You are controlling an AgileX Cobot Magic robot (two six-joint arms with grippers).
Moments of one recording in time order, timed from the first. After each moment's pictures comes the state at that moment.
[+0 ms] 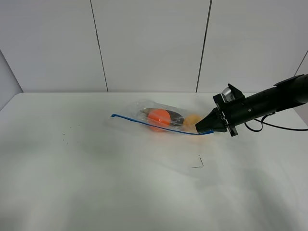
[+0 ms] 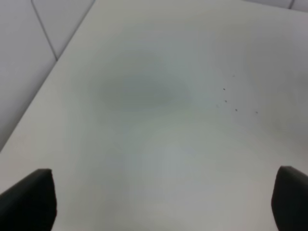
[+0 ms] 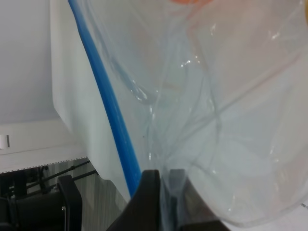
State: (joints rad) left arm 0.06 0.25 -0.64 0.23 0.96 -0.19; right arm -0.08 2.05 -1.19 1.18 1.21 -0.87
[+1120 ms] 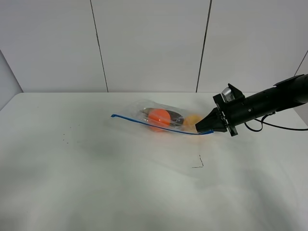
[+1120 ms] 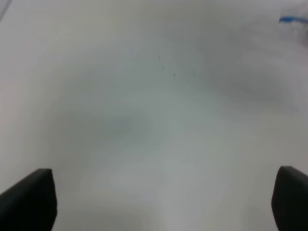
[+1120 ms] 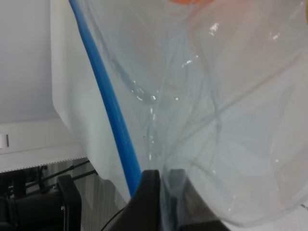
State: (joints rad) left arm 0.06 -0.01 -0.50 0.04 1.04 0.00; right arm -0.08 2.05 -1.19 1.18 1.21 -0.87
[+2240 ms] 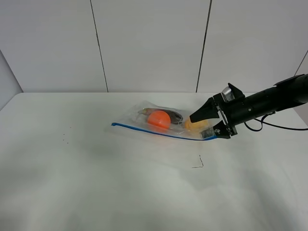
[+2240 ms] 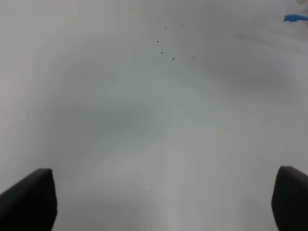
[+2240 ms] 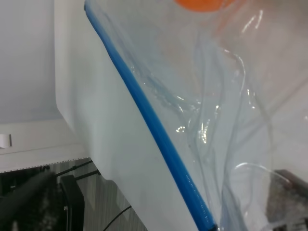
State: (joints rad) left arm 0.06 -0.01 -0.49 0.04 1.05 0.00; right arm -0.08 2.05 -1.19 1.18 1.22 -0.88
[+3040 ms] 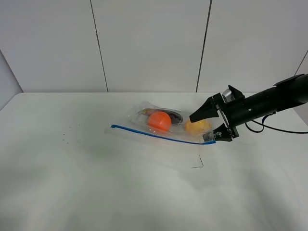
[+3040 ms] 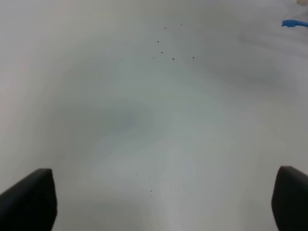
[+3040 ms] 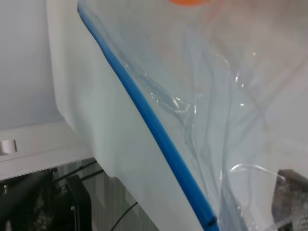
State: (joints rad) left arm 0.06 -0.01 -0.49 0.04 1.05 0.00; right arm -0.08 2.05 -1.19 1.16 1.22 -0.79
